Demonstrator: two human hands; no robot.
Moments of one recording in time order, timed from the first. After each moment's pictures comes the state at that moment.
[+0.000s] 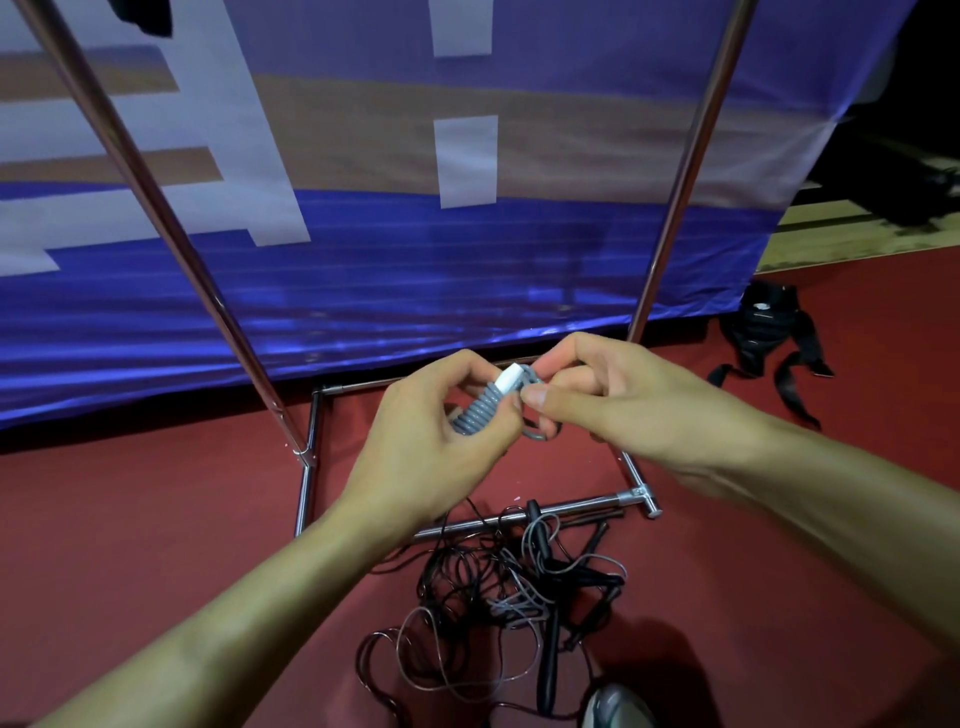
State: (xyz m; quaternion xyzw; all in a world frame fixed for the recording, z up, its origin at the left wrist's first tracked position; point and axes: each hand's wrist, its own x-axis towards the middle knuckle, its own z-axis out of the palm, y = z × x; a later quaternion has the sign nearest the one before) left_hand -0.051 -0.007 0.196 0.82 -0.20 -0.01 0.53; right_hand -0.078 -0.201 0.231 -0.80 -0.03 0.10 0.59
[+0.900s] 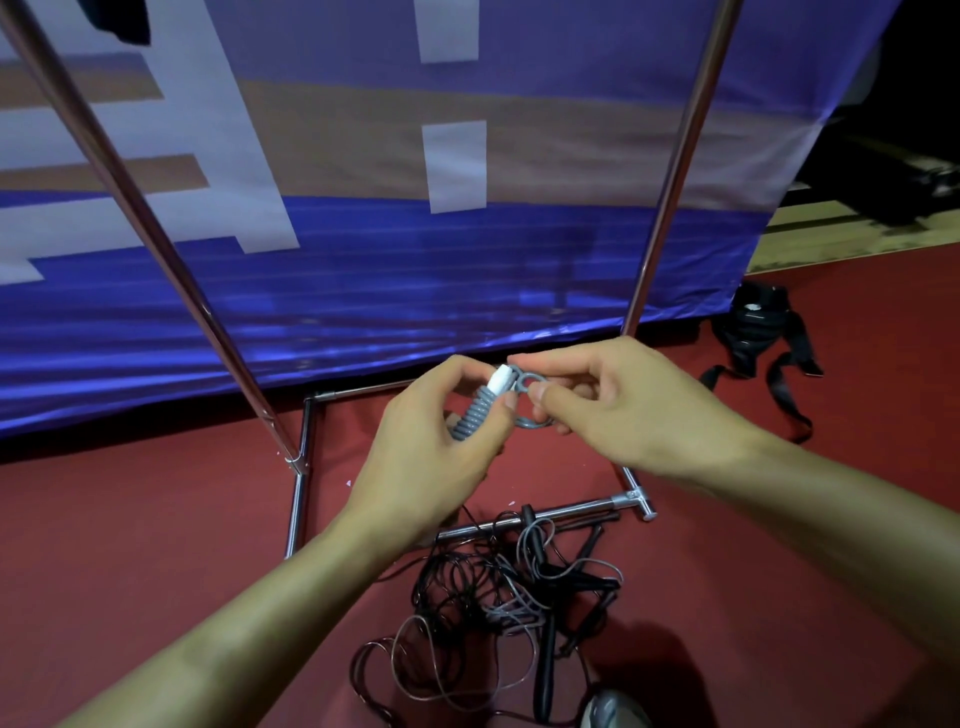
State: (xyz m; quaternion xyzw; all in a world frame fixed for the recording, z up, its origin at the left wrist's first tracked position) left_hand -0.049 -0.017 0.191 0.81 -0.19 -0.02 0.55; right_hand -0.077 -0.205 0.230 -0.90 -0.02 0.02 0.43
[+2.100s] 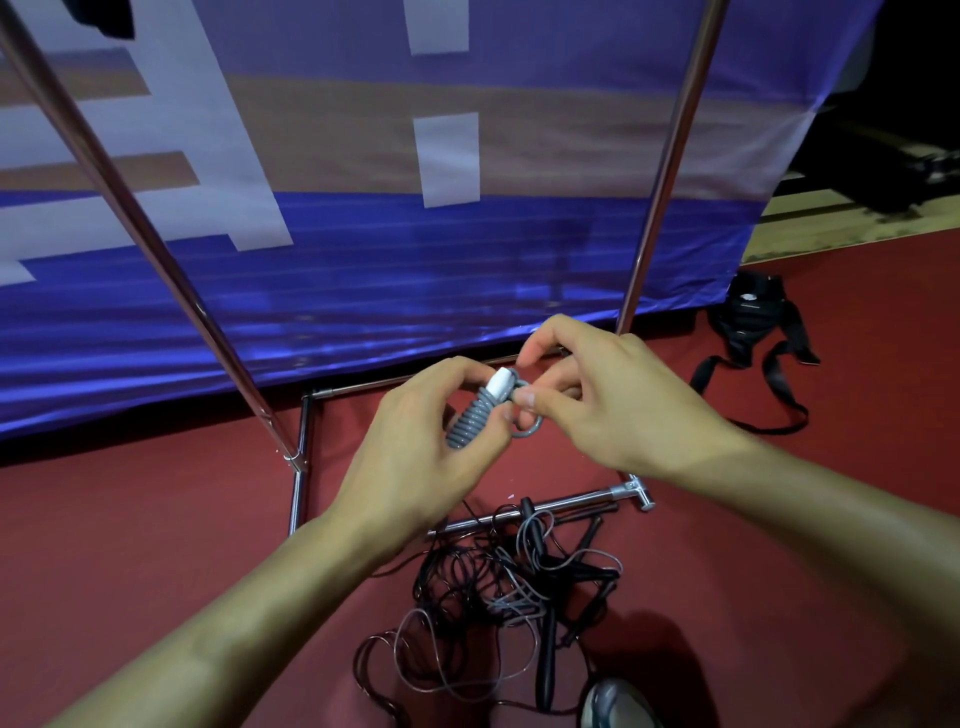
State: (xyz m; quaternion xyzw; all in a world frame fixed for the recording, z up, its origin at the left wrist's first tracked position) left_hand -0.047 -0.009 0.185 0.85 -0.27 0.05 0.46; right_hand -0.072 -0.203 0.221 -0.93 -0.05 -0.03 0.35
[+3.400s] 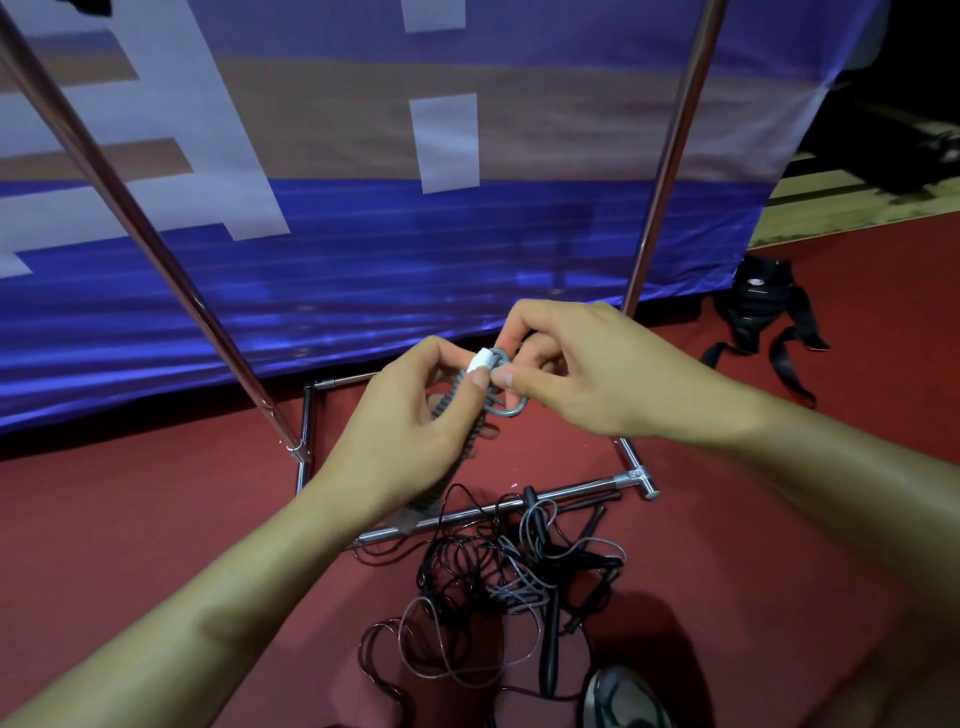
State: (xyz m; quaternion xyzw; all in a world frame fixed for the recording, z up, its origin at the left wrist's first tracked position) left_hand -0.043 -0.008 0.200 0.80 -0.17 -0.09 0.57; right_hand -0.053 -0.203 0.228 -0.93 -0.15 -0.02 0.33
